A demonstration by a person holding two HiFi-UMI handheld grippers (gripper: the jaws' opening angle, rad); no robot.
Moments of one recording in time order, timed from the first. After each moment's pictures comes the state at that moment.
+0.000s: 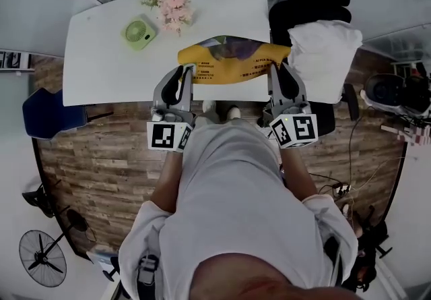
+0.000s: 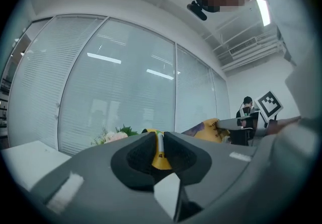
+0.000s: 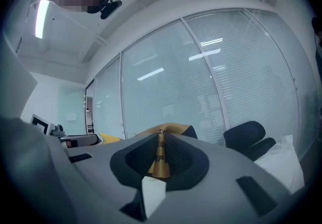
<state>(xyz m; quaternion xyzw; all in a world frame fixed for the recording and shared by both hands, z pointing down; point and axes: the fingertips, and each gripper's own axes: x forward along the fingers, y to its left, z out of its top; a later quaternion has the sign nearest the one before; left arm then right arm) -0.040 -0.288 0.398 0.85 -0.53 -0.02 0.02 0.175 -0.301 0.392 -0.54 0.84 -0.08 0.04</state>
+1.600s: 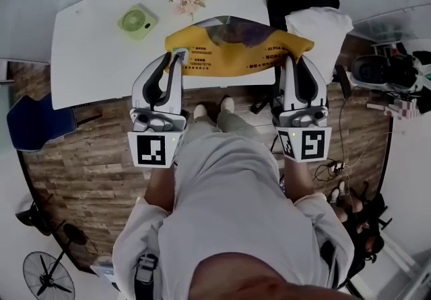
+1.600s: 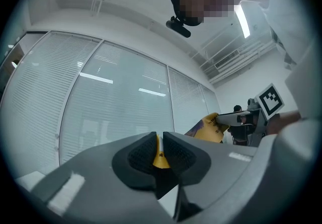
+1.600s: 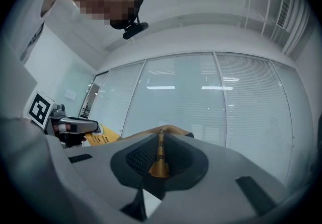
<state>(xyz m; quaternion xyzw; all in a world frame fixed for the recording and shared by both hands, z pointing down) -0.112 -0.264 0.298 0.86 -0.50 -0.08 -0.07 0.092 -0.251 0.274 -0.57 0.81 0.11 0.01</state>
